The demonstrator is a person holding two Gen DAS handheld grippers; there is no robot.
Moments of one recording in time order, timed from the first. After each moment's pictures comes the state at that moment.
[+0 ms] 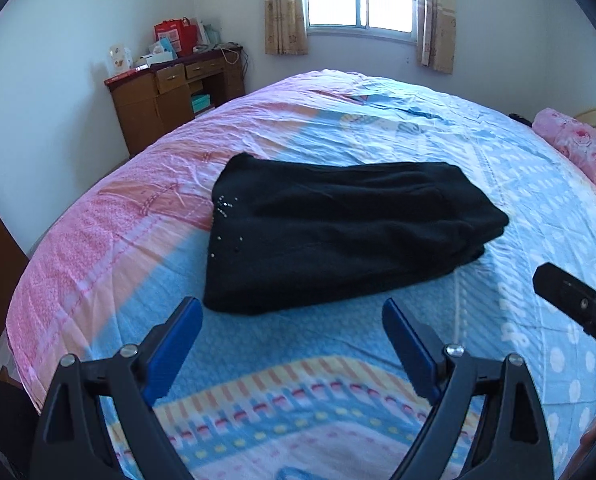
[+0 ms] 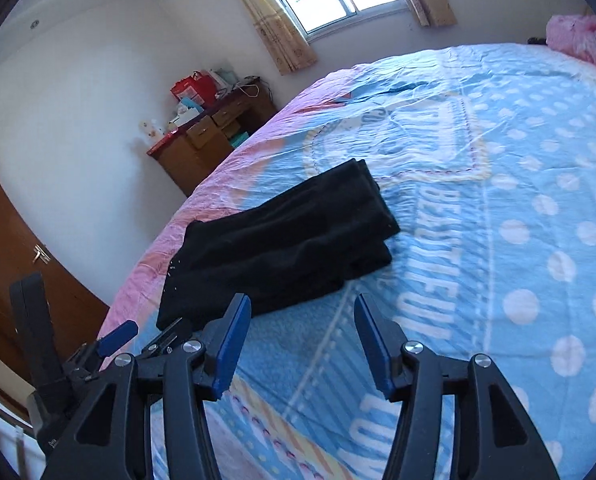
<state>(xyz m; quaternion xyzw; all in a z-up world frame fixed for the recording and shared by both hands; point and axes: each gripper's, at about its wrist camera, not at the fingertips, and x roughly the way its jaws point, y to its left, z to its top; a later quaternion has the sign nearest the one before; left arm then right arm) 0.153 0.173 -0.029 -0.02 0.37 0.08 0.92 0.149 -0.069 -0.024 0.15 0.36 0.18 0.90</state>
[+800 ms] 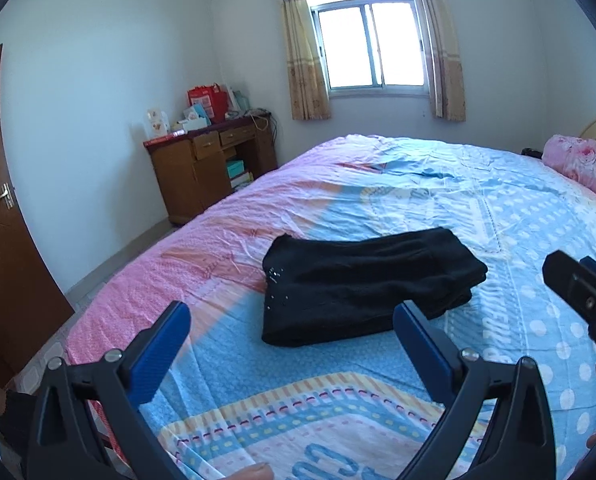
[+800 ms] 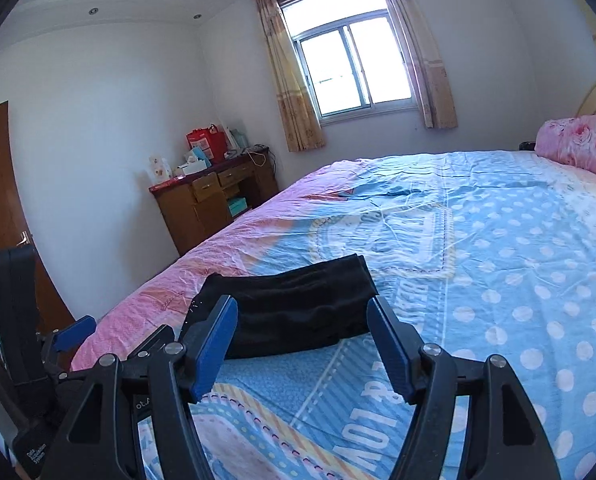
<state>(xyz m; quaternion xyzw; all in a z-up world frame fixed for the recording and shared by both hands) 0.089 0.159 0.036 0.03 0.25 0.15 0.96 0.069 -0.055 0.040 0.07 0.21 0.15 0.96</state>
